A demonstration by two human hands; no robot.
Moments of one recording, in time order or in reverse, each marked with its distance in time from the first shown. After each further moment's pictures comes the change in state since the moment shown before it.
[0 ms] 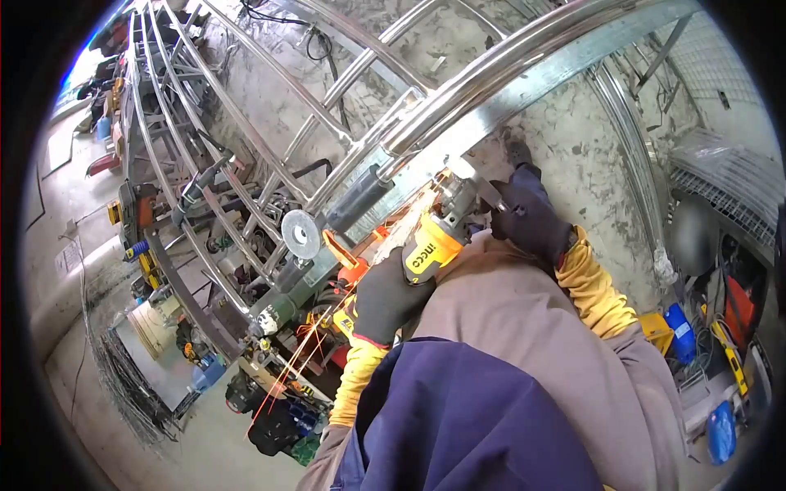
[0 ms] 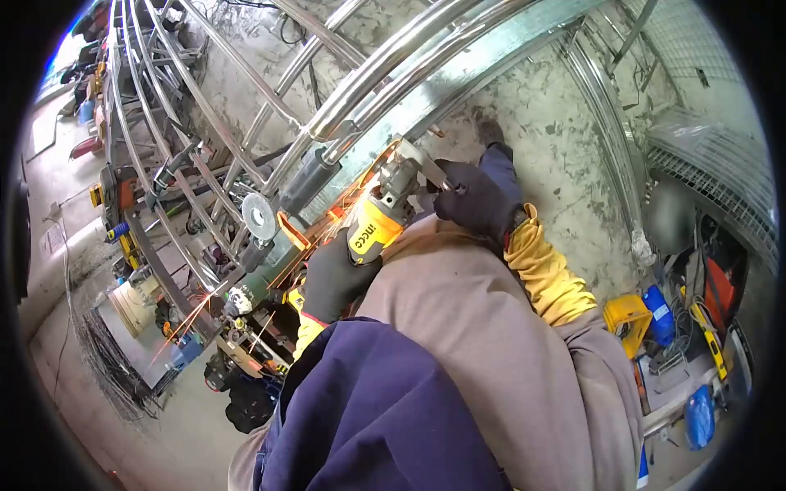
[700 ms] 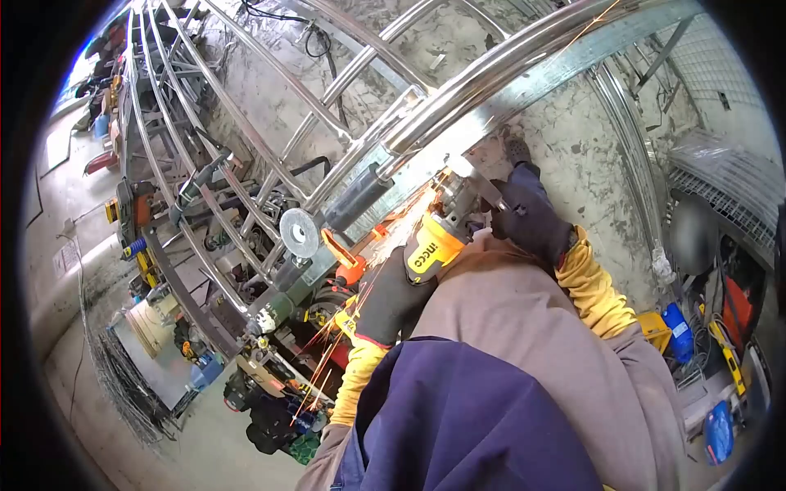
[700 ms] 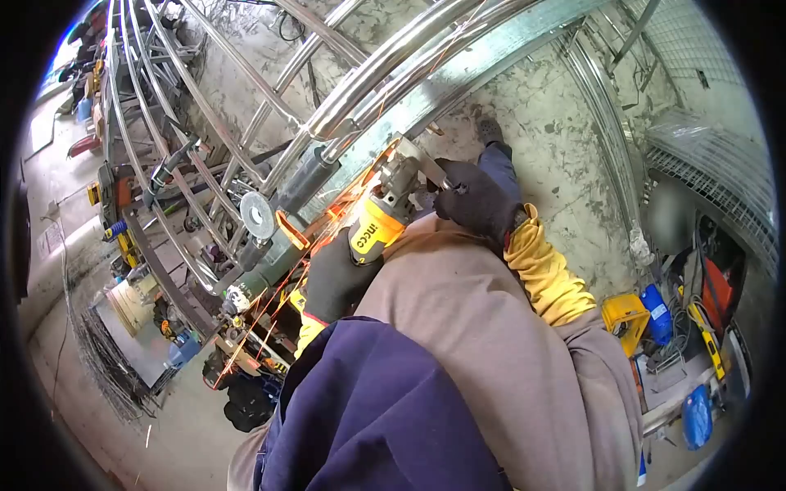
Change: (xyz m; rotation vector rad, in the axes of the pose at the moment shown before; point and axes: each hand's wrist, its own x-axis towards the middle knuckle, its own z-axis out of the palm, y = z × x) left_hand 0.000 0.006 0.003 -0.056 -0.031 -0.064; right_hand -0.003 -0.010 -0.008 0.054 0.041 -0.034
